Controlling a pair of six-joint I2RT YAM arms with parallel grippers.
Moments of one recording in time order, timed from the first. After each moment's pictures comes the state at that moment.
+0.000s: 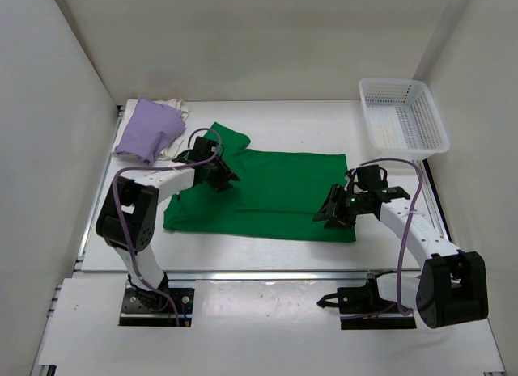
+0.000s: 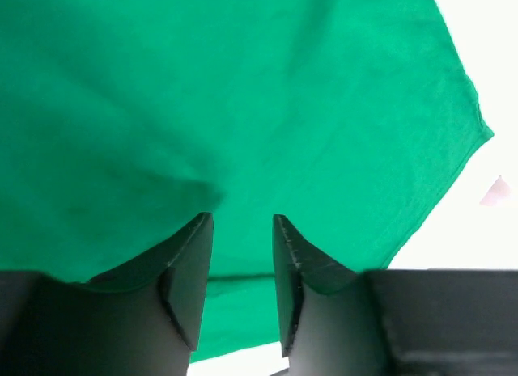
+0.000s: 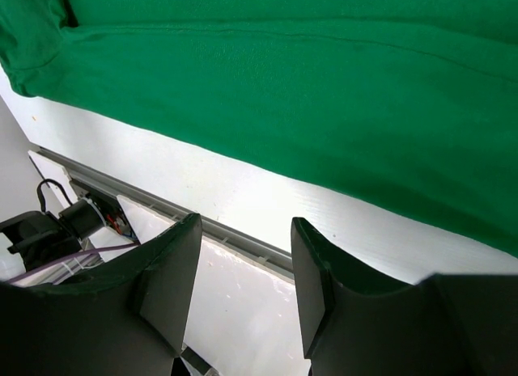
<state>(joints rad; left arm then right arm) -0.37 1.72 1.03 -0.24 0.15 -1.05 0.16 1.18 0.71 -0.63 -0.54 0.55</state>
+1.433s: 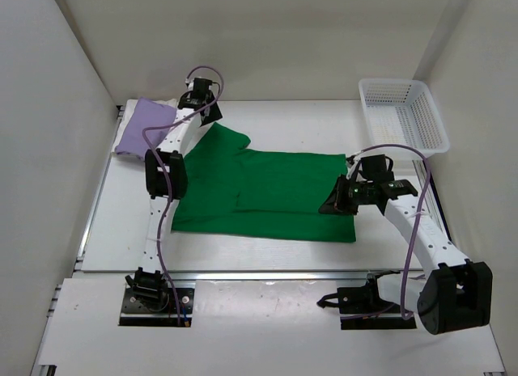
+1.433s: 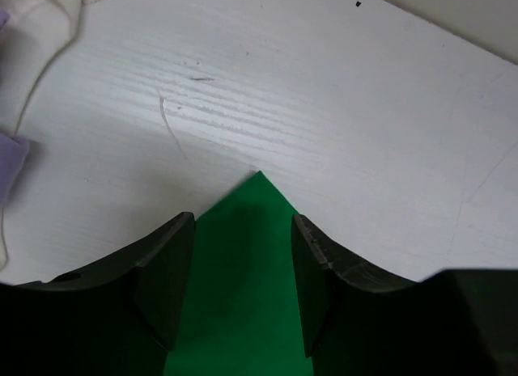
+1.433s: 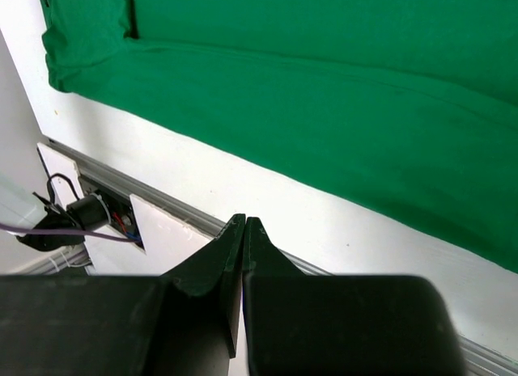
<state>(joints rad) -0.20 2.66 2.53 -0.68 -0.19 -0.50 0.16 1.14 0.82 -0.68 -0.55 0.48</state>
